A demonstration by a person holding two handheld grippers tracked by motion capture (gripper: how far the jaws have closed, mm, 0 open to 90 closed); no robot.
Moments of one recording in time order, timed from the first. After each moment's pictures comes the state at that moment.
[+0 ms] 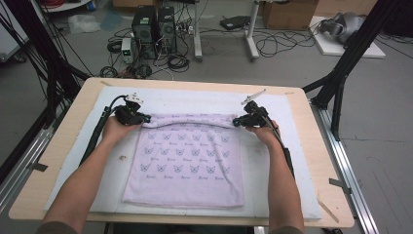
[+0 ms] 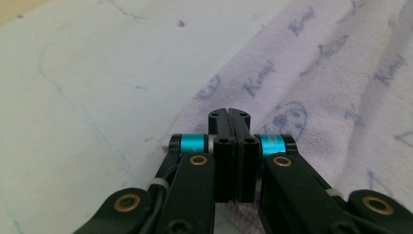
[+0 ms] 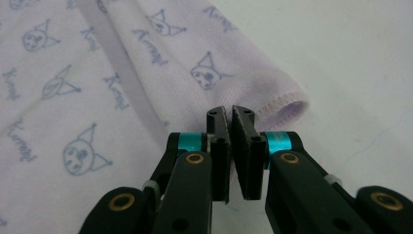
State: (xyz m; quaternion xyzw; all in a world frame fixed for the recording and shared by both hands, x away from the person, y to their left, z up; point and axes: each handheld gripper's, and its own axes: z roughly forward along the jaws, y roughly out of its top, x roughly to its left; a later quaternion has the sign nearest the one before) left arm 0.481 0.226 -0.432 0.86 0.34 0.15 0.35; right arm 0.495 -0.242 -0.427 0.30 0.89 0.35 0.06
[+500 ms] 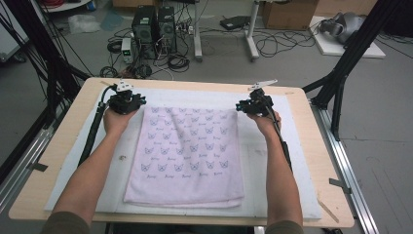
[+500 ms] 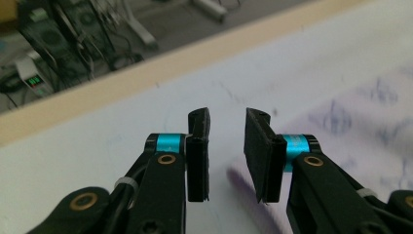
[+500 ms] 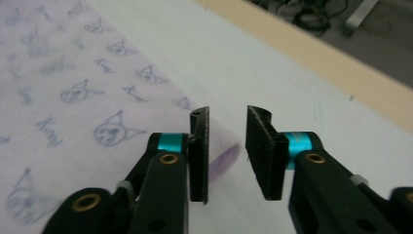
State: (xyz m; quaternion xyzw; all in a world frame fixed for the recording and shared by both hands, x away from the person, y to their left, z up) left arm 0.492 0.237 -0.417 0.77 0.42 0.26 0.40; right arm 0.507 -0.250 -0.396 0.35 0.84 0.39 0.15
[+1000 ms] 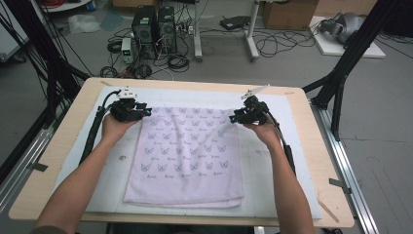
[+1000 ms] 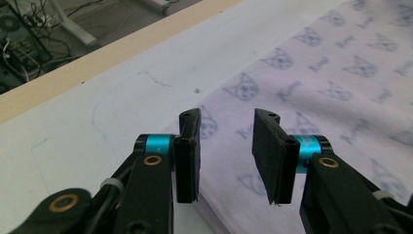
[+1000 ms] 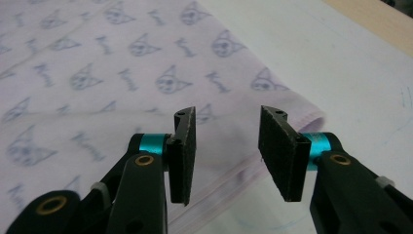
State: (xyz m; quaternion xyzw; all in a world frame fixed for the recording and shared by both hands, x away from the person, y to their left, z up) left arm 0.459 0.230 -0.405 0.81 0.34 0.21 0.43; right arm 0.474 -0.232 -0.391 0.29 0.87 0.38 0.10
